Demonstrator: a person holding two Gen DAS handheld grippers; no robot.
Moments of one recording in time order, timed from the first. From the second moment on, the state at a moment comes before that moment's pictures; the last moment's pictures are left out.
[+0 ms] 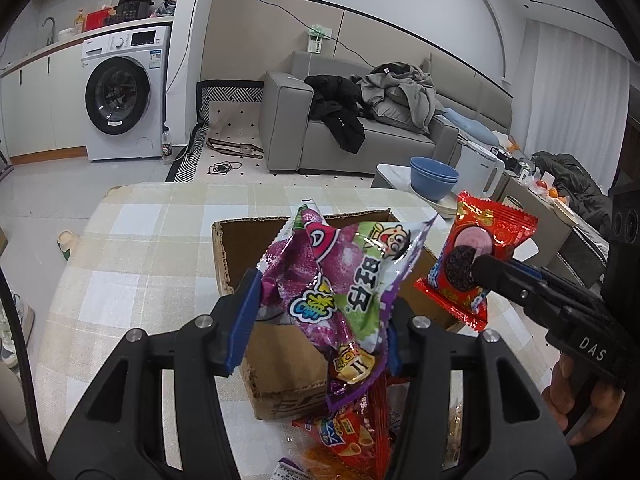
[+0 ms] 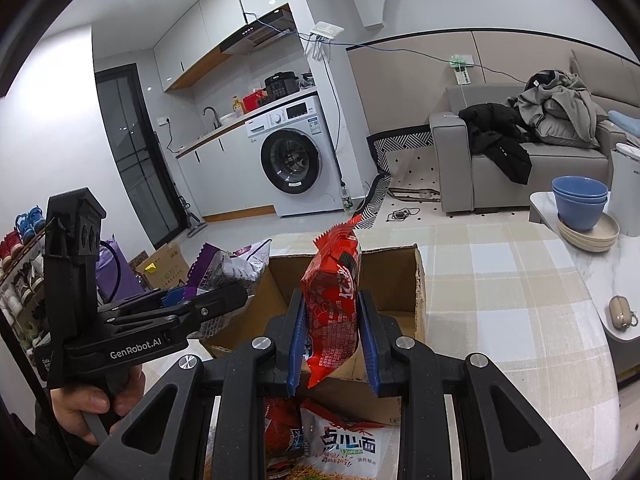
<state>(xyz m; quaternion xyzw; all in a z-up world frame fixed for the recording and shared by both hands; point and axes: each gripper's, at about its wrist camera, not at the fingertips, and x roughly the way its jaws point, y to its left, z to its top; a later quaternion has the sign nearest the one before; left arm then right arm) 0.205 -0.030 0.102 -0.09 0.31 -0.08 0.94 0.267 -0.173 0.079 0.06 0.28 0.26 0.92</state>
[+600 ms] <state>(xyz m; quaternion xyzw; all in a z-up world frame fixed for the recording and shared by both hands) 0.247 -0.051 0.066 -0.05 0.34 -0.08 0.94 0.296 -0.158 0.049 0.03 0.32 0.26 0.91</state>
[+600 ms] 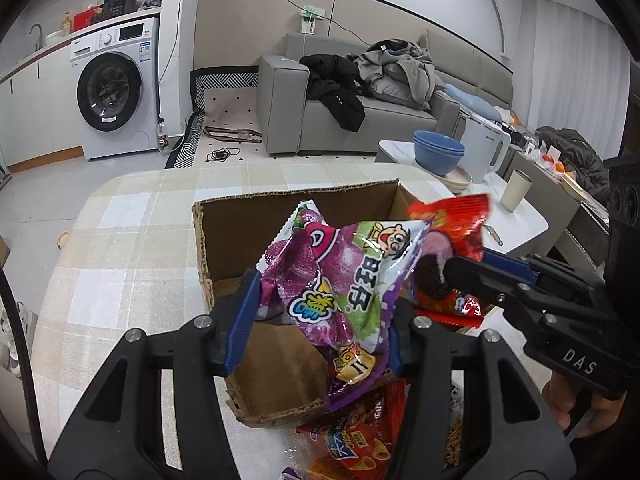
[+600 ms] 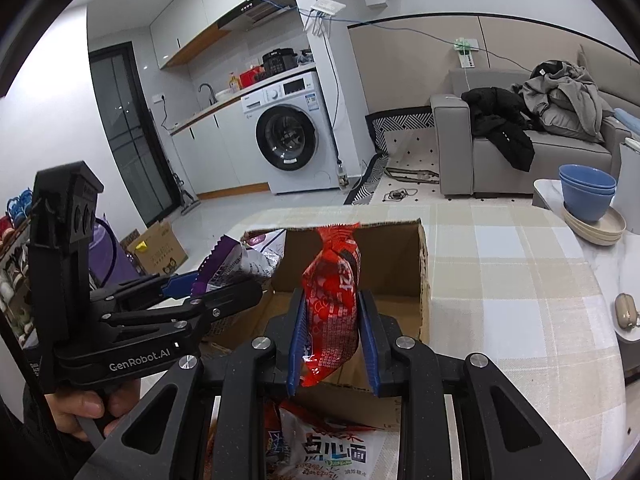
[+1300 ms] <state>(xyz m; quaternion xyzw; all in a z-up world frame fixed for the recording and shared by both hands) 0.256 -0.057 0.042 -0.01 0.36 -0.08 0.93 0.291 -0.140 0.026 0.04 0.37 0.29 0.88</state>
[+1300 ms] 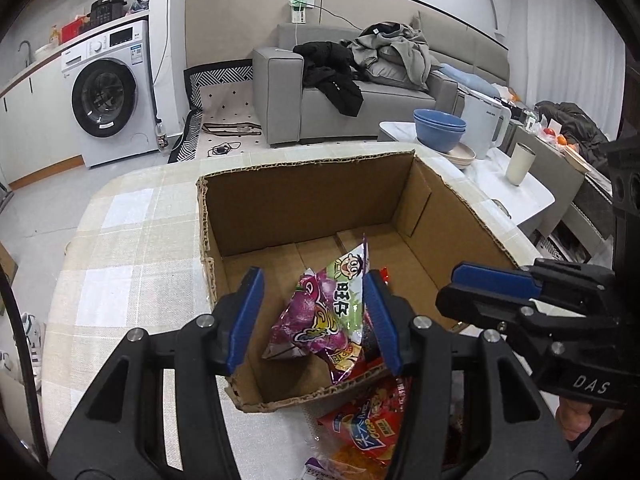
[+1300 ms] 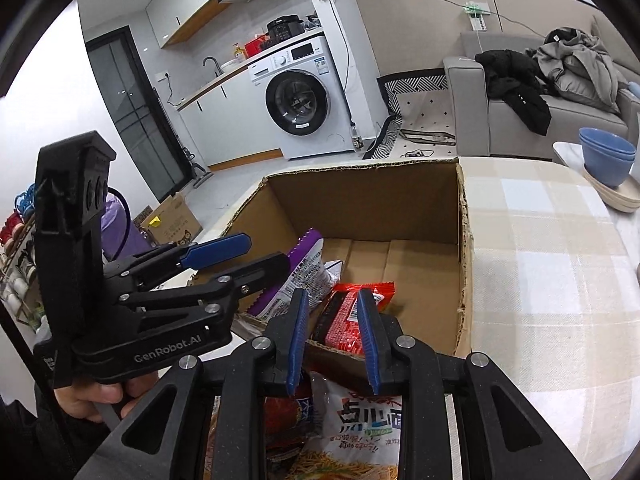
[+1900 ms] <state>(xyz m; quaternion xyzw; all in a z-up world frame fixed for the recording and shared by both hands) 0.175 -0.041 0.072 -0.06 0.32 -0.10 0.94 0.220 -0.188 0.064 0.03 0.27 0.26 0.92</state>
